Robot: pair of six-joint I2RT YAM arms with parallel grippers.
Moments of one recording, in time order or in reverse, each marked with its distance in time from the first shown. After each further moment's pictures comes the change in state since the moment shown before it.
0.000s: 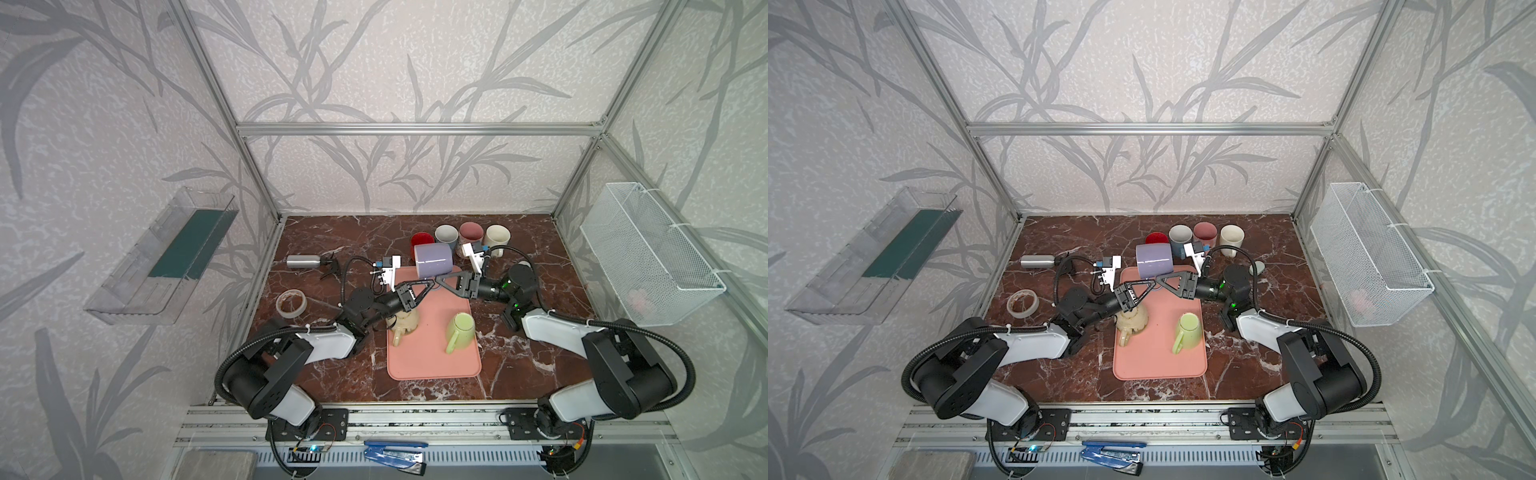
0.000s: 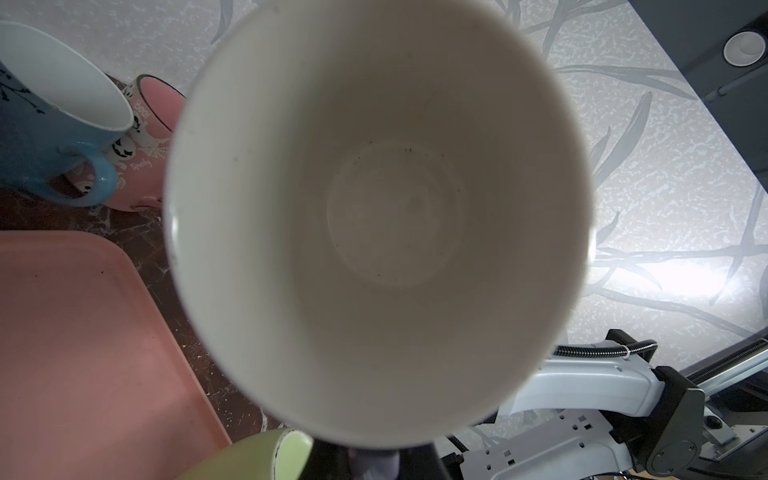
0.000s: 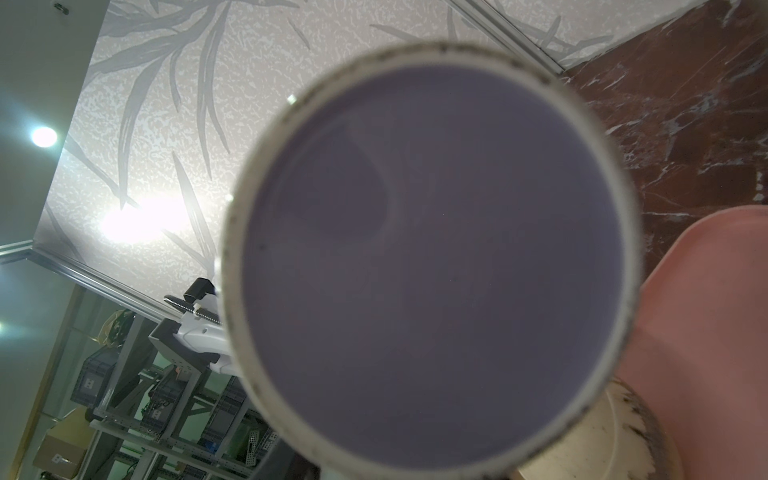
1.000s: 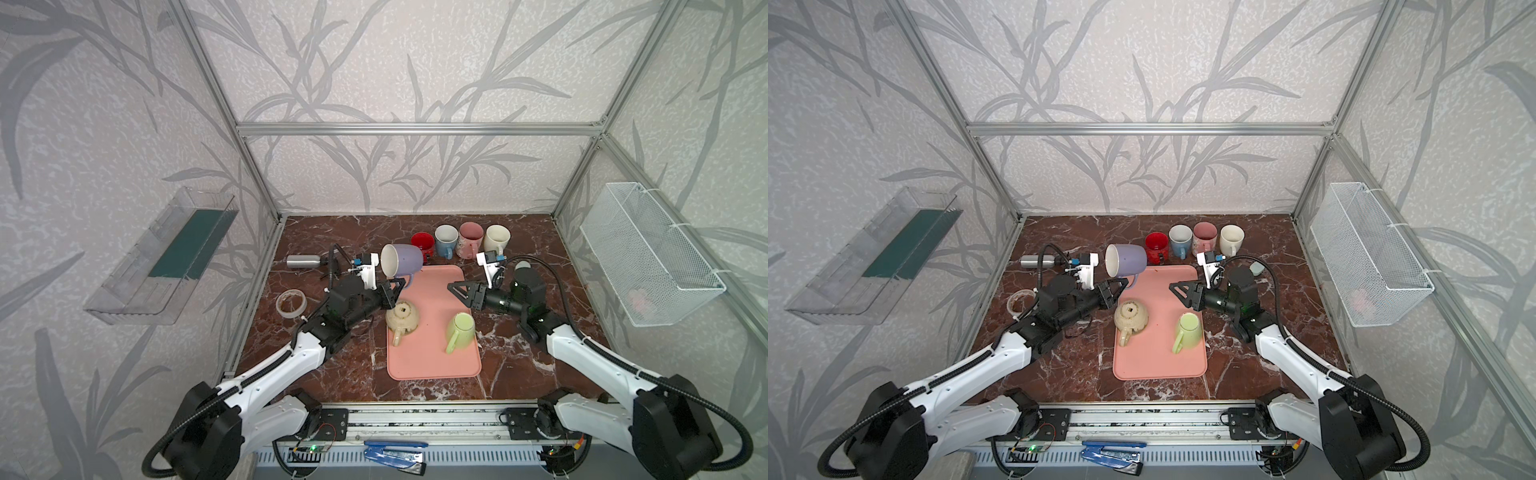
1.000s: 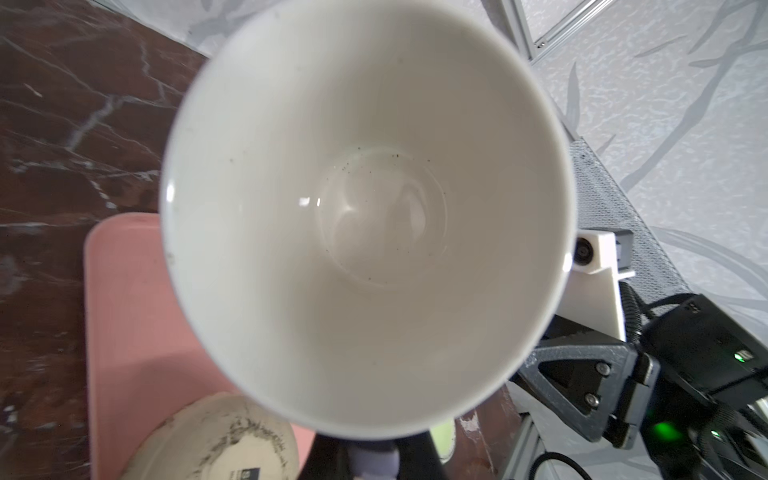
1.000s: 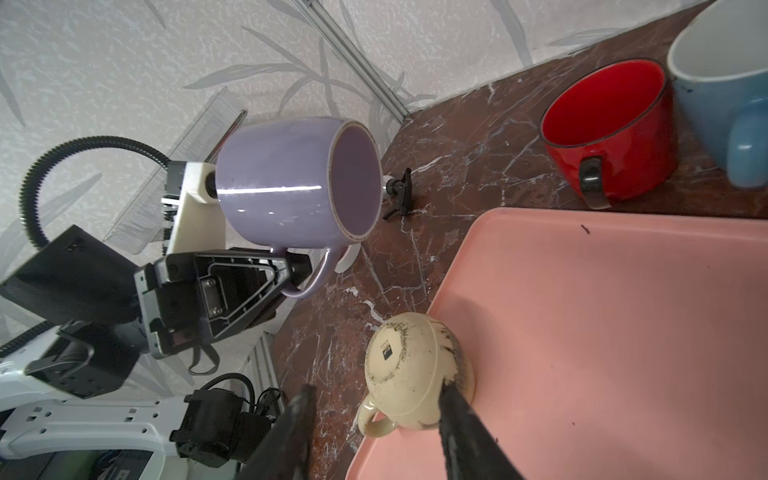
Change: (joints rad) left arm 0.074 -0.445 0.133 -1.029 -0.288 0.308; right arm 0.000 -0.348 -0.025 -0.751 0.325 -0.507
